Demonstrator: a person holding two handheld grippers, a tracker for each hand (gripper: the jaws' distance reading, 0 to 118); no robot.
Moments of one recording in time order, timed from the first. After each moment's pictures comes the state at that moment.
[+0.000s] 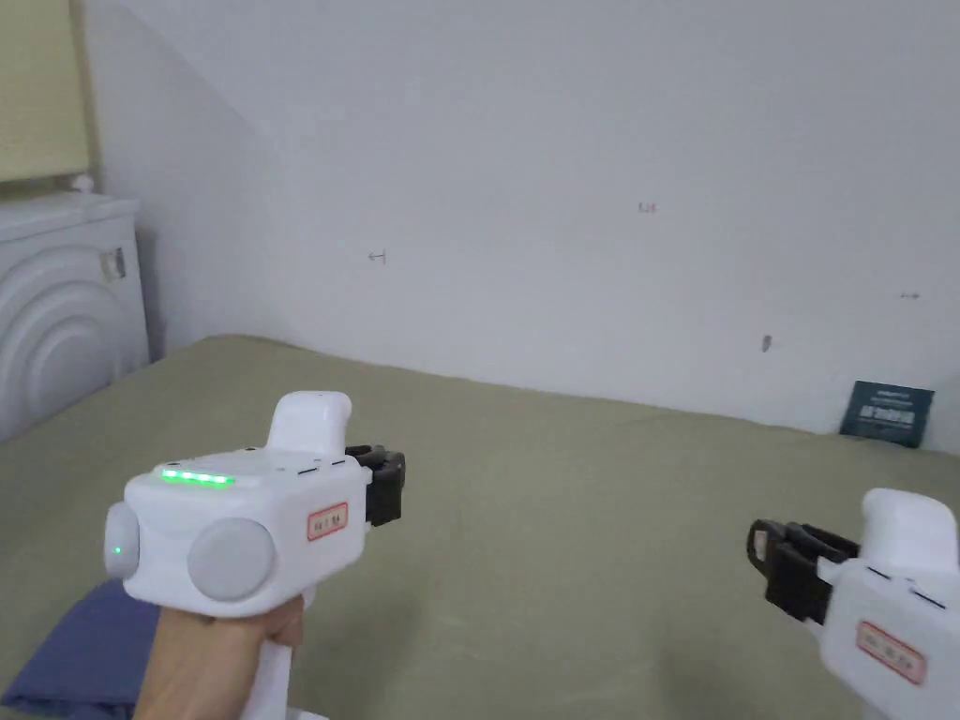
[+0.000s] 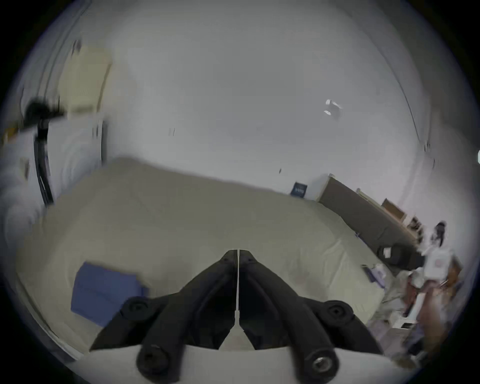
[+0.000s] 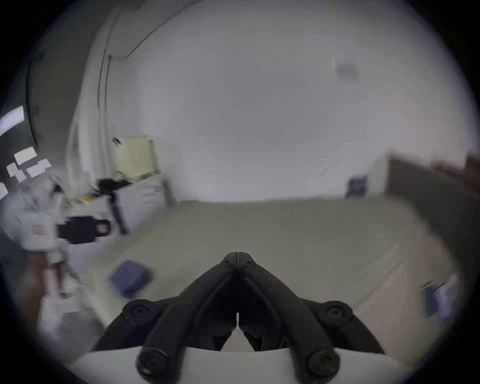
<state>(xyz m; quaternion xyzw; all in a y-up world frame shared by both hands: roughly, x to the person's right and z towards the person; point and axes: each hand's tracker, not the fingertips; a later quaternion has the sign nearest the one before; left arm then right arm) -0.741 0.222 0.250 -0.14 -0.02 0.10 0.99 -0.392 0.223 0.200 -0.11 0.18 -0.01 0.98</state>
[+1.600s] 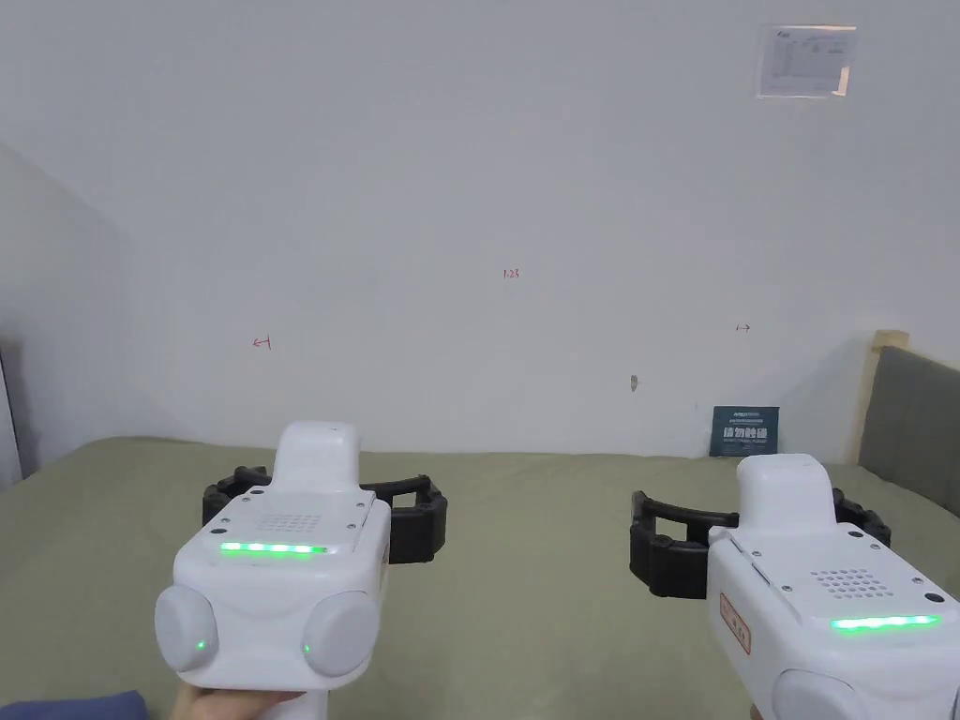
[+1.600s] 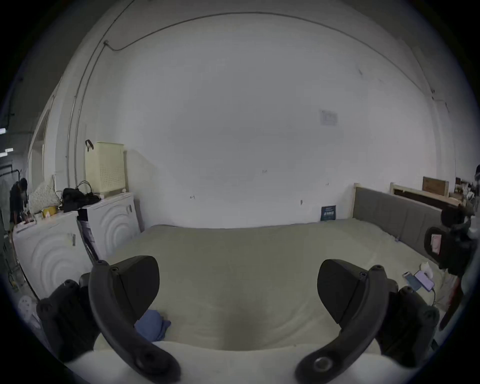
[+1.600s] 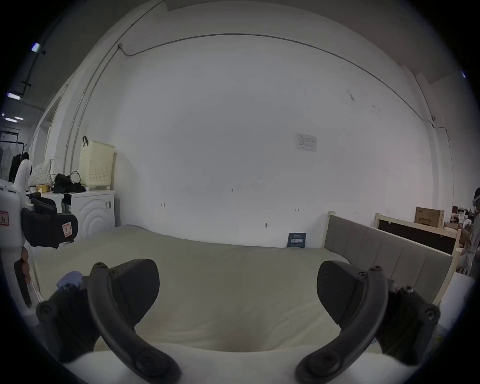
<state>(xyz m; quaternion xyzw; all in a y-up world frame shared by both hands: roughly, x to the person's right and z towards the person) -0.646 0.258 0.273 -0.06 0.10 -0.02 0.99 -0.373 0.255 0.256 0.00 0.07 0.04 1.00</state>
